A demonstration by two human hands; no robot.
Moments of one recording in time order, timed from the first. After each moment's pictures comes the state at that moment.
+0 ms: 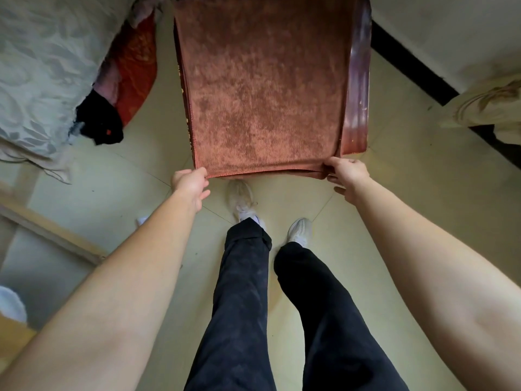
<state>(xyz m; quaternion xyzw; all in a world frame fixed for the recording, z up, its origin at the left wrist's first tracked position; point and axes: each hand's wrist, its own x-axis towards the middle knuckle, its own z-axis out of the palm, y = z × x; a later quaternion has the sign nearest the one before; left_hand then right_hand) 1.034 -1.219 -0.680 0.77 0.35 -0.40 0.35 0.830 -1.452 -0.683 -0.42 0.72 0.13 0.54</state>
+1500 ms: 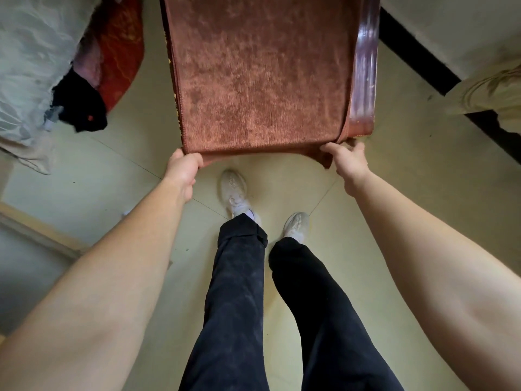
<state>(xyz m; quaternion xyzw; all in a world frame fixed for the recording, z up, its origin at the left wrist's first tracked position) 1.025 -1.209 -0.703 0.78 0.25 -0.46 0.35 0.816 -1.440 -0.712 -0.47 0.69 0.07 0.54</state>
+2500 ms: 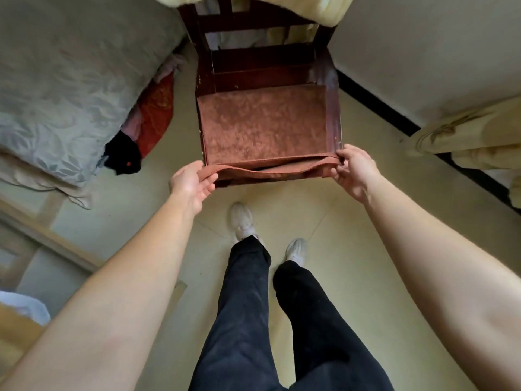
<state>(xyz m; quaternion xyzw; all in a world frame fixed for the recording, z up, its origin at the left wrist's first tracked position) 1.062 -1.245 -0.560 0.68 0.33 -0.40 0.52 0.856 -1.492 -0.565 -0.31 0.69 -0.04 0.65</state>
